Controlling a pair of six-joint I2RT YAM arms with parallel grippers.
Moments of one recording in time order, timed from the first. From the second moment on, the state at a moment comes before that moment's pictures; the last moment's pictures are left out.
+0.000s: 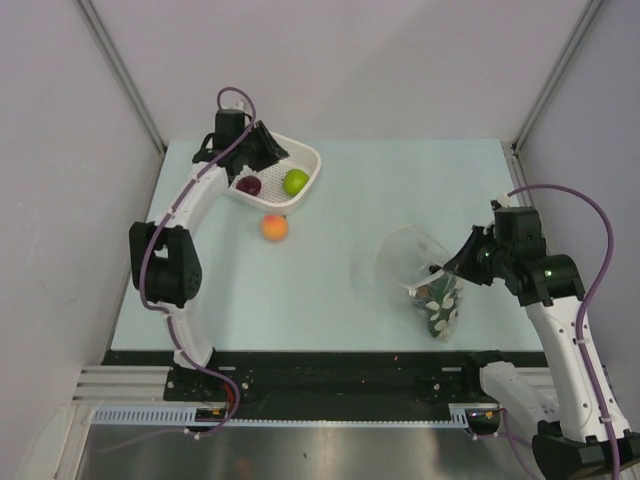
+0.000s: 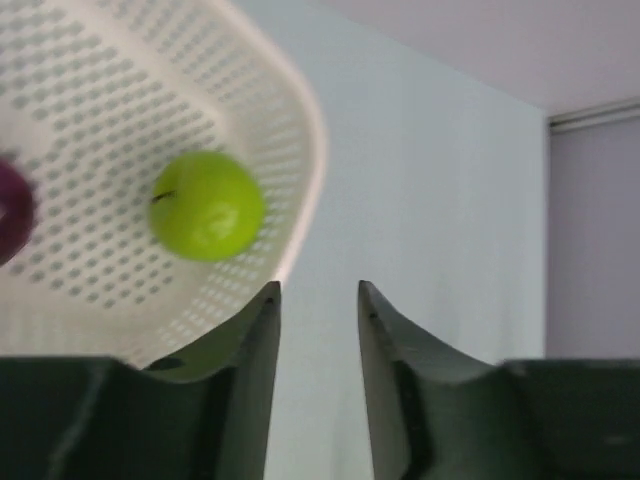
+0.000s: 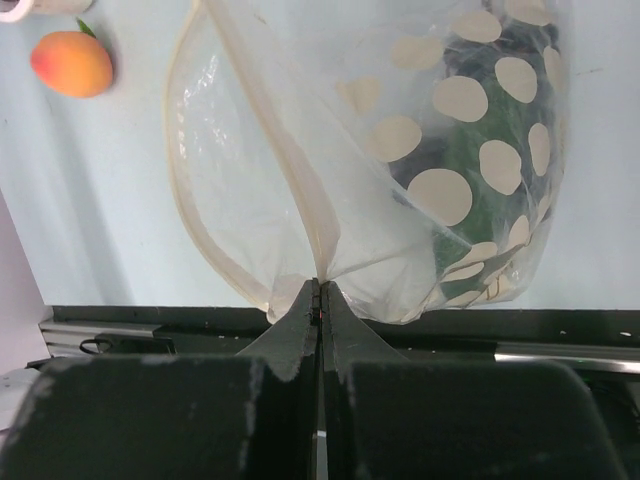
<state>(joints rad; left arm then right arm) -0.20 1.88 1.68 -0.30 0.28 -0.66 0.16 0.86 1.11 -1.09 -0.17 0.60</state>
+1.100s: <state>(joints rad) 0.36 2.33 1.83 -0.15 0.19 -0.63 0.16 0.98 1.15 -1.07 -0.17 0.60</state>
